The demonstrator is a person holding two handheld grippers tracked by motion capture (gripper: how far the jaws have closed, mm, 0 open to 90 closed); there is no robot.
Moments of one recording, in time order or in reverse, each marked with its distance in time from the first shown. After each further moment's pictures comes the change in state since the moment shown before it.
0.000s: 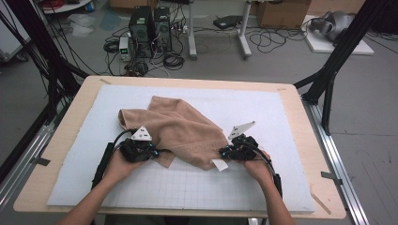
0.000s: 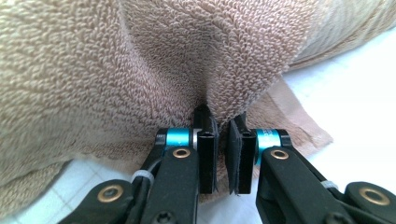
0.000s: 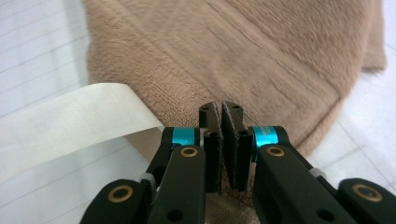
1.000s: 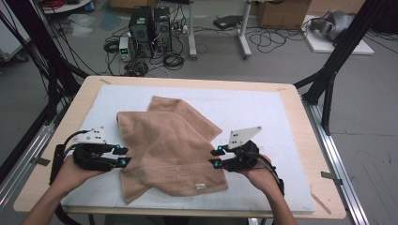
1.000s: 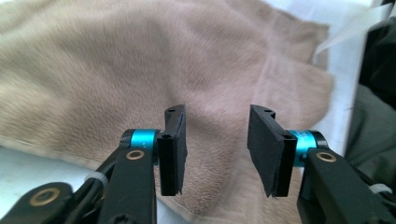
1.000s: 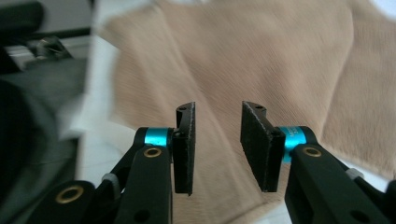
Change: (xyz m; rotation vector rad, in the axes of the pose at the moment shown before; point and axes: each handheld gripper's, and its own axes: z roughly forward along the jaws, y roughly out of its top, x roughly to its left) left arm 0.015 -0.031 -0.094 -0.081 -0.148 -0.023; right arm 0.057 0.031 -0.038 -0.169 0.100 -0.191
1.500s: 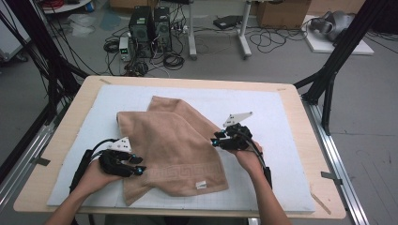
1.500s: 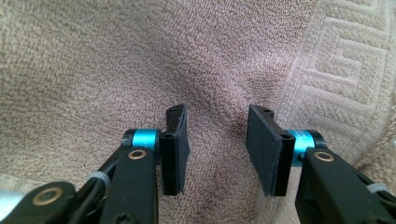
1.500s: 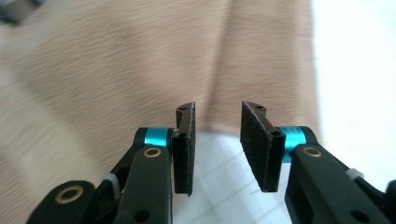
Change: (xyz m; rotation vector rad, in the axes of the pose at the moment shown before) left arm 0.001 -0.018 0.058 0.133 -0.008 0.021; right arm -0.074 -0.015 0.035 0.058 -0.220 0.224
